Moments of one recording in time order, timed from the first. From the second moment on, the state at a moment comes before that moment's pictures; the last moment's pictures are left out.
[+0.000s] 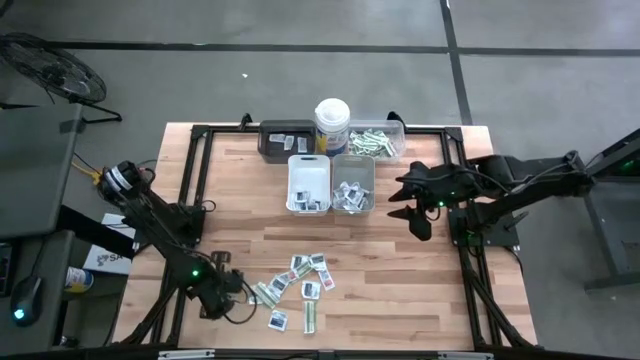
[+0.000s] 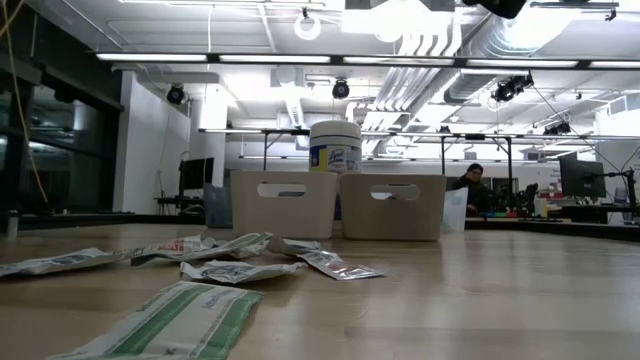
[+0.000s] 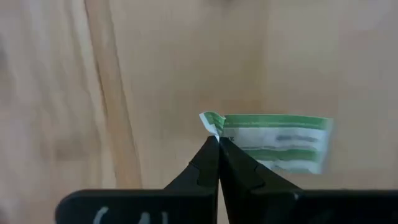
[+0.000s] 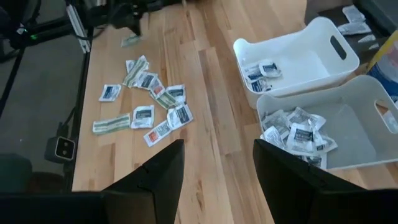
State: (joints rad) left arm -0.91 1.51 0.79 -0.71 -0.04 -0.87; right arm 0.17 1.05 1.20 -0.85 0.10 0.39
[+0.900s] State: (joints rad) left arm -0.62 1.43 1.39 -0.95 -1.22 -0.66; right arm 0.18 1.21 1.20 -0.29 0.16 0.22
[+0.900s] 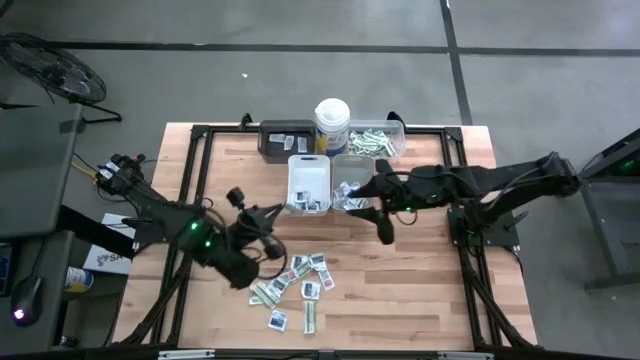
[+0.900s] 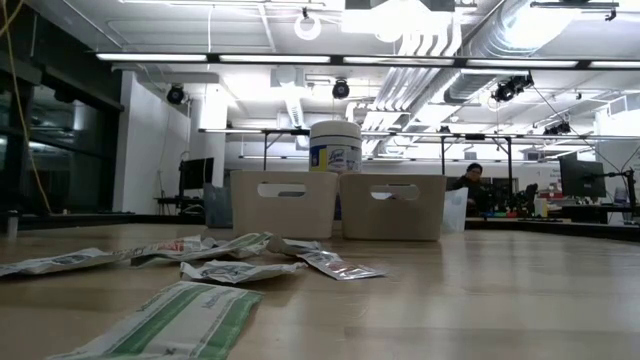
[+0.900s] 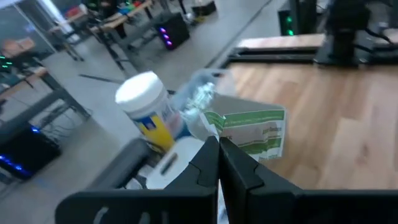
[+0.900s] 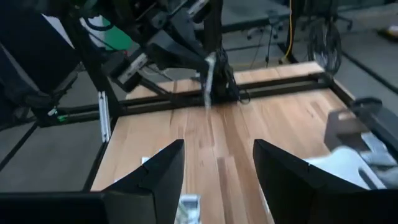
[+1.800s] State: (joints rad) left arm -0.34 1.43 1.41 -0.28 -0.93 0.10; right arm 0.18 1.38 1.20 0.00 0.36 0.12
